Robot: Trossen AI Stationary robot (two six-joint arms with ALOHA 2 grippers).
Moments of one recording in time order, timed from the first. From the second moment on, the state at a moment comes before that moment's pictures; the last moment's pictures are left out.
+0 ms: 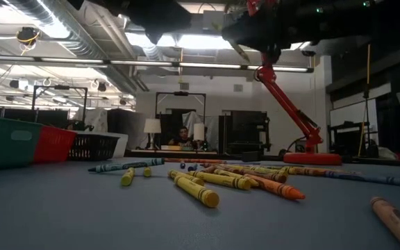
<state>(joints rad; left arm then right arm) 0.00 1.28 0.87 0.06 0.04 -0.02 0.19 1.45 0.61 0.80 0.33 0.04</state>
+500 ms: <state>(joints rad) 0.00 1.28 0.87 0.11 0.03 -0.02 0.16 1.48 0.61 0.94 0.27 -0.01</state>
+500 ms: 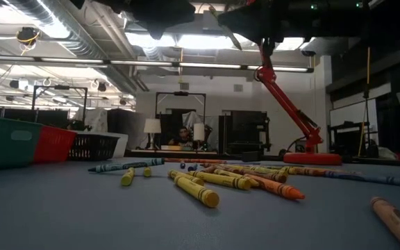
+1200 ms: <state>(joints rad) 0.00 1.28 0.87 0.18 0.02 -0.02 0.16 1.48 0.75 0.71 0.29 -0.03</state>
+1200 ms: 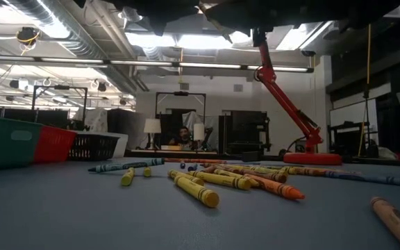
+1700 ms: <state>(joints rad) 0.00 1.28 0.87 0.23 0.01 -0.02 0.16 1.48 0.75 0.71 0.29 -0.03</state>
